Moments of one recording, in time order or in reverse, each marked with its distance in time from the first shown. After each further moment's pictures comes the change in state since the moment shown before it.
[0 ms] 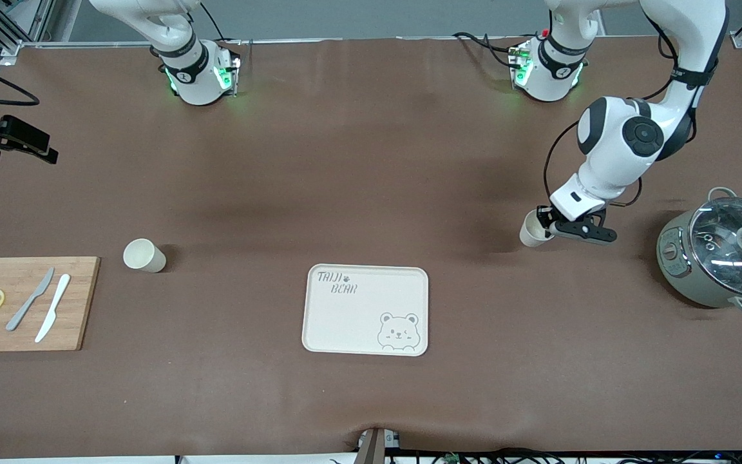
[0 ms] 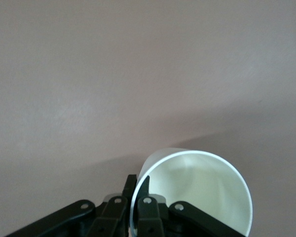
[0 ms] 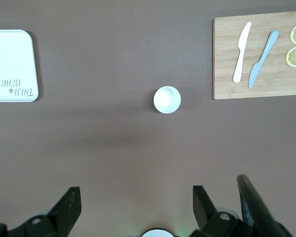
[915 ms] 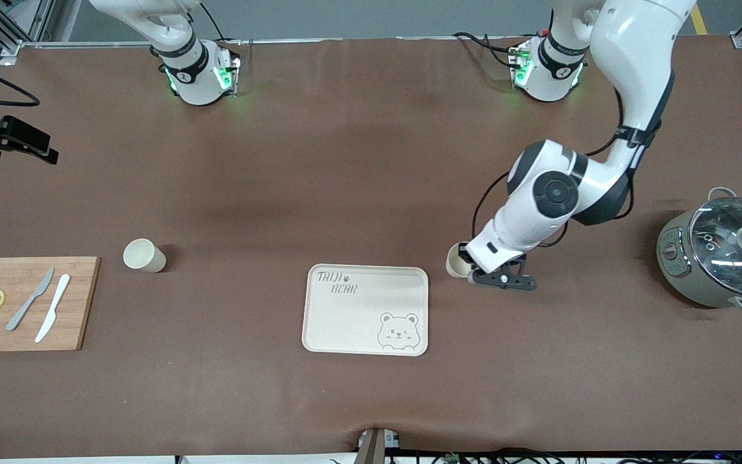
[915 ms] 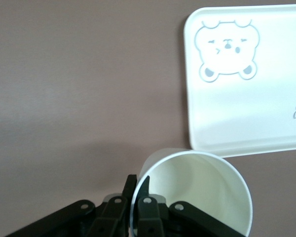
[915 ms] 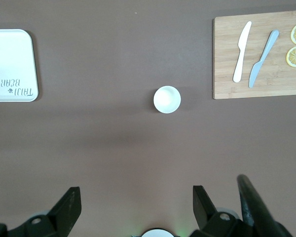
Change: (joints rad) left arm -0.281 0.391 -0.009 0.635 0.116 -0.320 -0.412; right arm 0.000 0.003 0.000 0.000 0.000 0.000 0.000
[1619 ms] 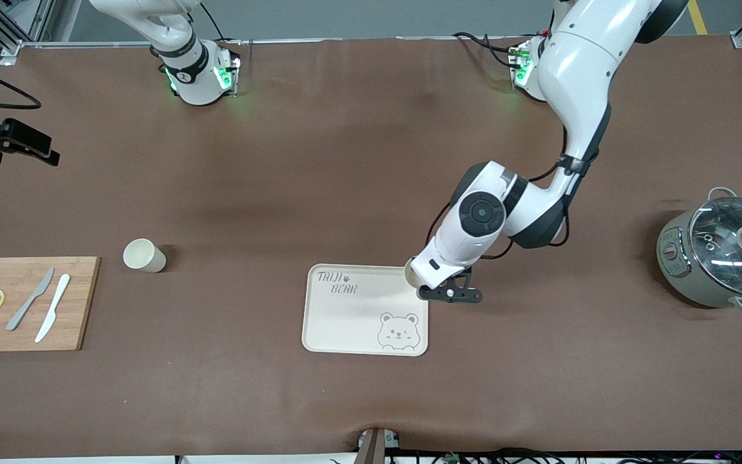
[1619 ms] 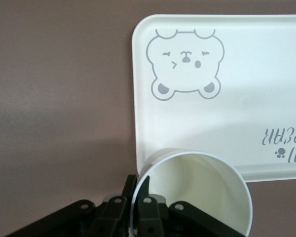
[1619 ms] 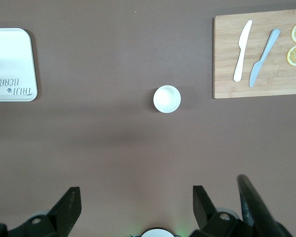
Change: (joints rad) left arm -0.209 0.193 0.108 0.241 0.008 -0.030 -0.134; right arm 0.000 0.005 0.000 0.000 0.000 0.000 0.000
